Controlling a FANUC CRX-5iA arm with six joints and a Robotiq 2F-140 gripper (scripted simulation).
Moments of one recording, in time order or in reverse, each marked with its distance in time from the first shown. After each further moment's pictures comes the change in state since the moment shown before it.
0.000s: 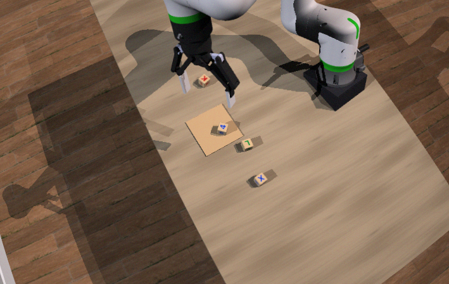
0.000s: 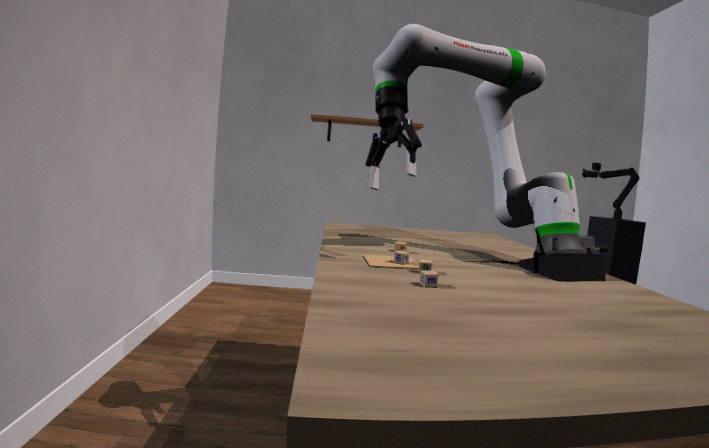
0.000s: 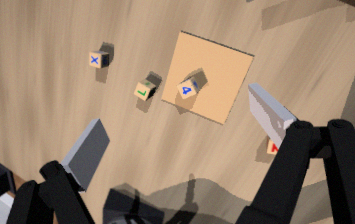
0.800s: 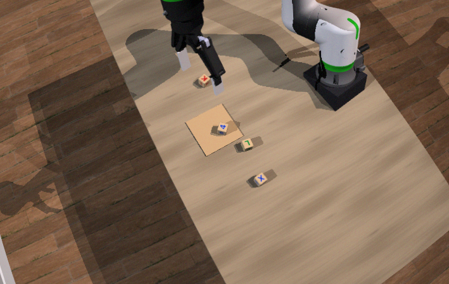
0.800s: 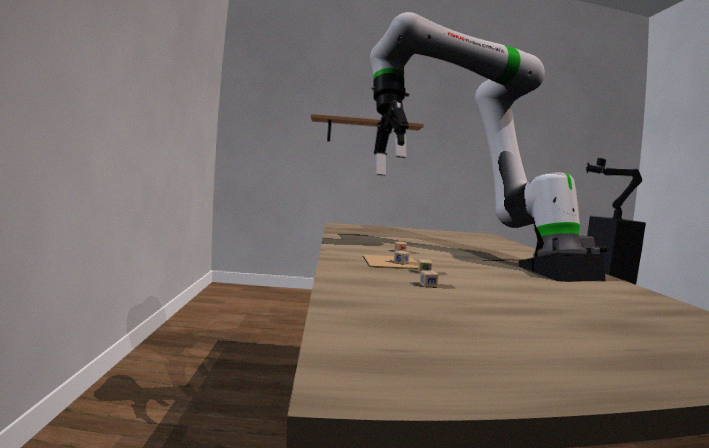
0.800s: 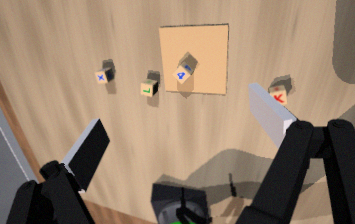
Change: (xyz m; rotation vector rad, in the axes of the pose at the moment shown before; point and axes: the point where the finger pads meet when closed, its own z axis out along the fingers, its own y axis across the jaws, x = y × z) arm -0.009 0.016 -0.053 -0.007 -0.021 0.349
